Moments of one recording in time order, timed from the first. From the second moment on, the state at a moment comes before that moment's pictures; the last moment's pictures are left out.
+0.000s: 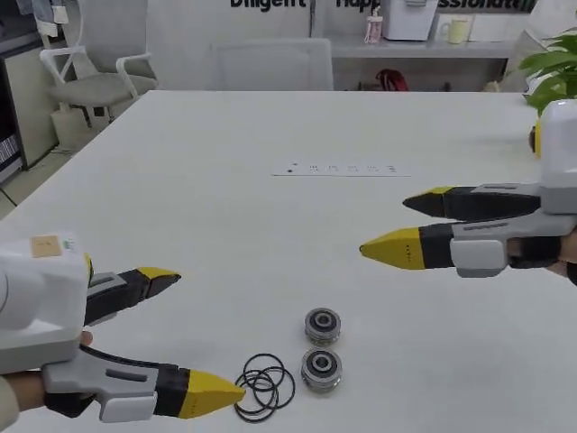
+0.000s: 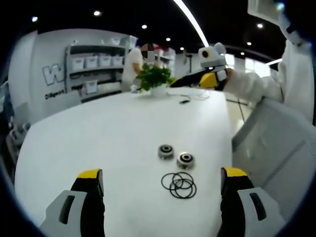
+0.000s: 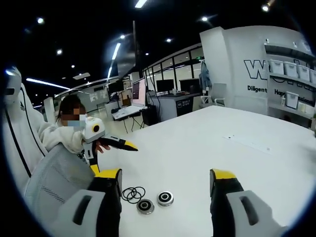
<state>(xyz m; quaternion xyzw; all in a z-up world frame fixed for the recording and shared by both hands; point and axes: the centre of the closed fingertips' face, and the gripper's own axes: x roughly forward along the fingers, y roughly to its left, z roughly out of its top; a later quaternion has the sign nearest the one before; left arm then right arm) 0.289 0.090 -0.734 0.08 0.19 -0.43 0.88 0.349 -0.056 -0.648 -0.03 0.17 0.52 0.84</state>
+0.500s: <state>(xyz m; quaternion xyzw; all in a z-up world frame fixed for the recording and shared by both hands) 0.291 0.099 -0.724 0.05 0.17 -0.42 0.89 0.335 -0.092 -0.648 -0.03 0.15 0.51 0.85</state>
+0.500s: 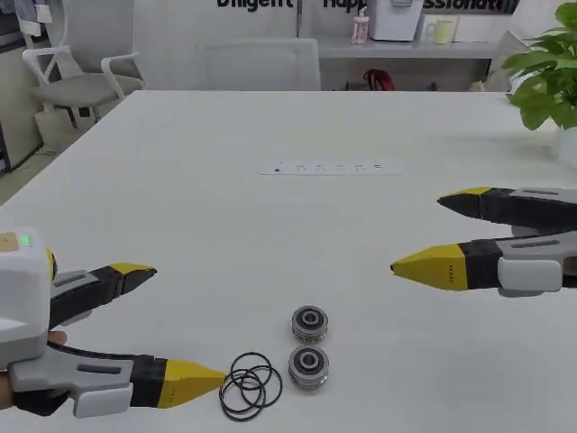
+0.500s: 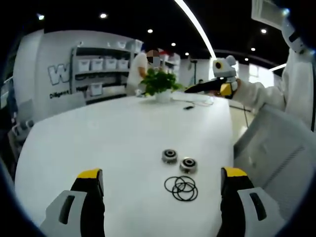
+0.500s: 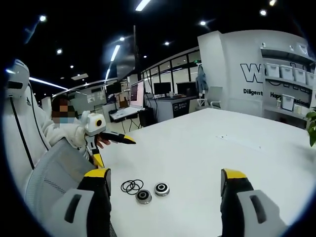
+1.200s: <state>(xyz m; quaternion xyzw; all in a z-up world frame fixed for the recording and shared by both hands) 0.286 0.103 -0.726 0.05 0.18 -0.41 0.89 0.305 -0.111 -0.694 -0.03 0.19 0.49 0.85</state>
